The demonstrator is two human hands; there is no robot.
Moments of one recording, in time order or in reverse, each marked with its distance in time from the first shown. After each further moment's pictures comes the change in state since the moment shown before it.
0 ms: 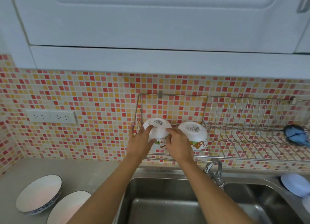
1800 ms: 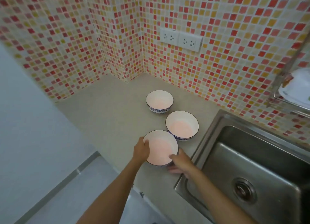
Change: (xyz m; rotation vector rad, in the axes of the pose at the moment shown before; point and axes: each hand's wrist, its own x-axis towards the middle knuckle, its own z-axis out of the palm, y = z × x) left_hand -0.382 -0.238 0.031 -0.653 -0.078 -1.229; right_hand -0.293 -0.174 0.228 0.526 -1.219 0.669
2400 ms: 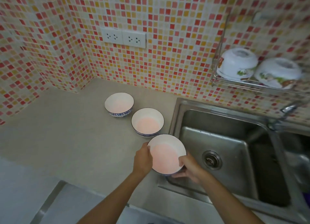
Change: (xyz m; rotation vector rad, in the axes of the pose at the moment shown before) left_hand -0.035 0.026 0.064 0.162 -0.213 0.375; right_hand -0.066 0.050 -0.064 0.533 0.153 0.028
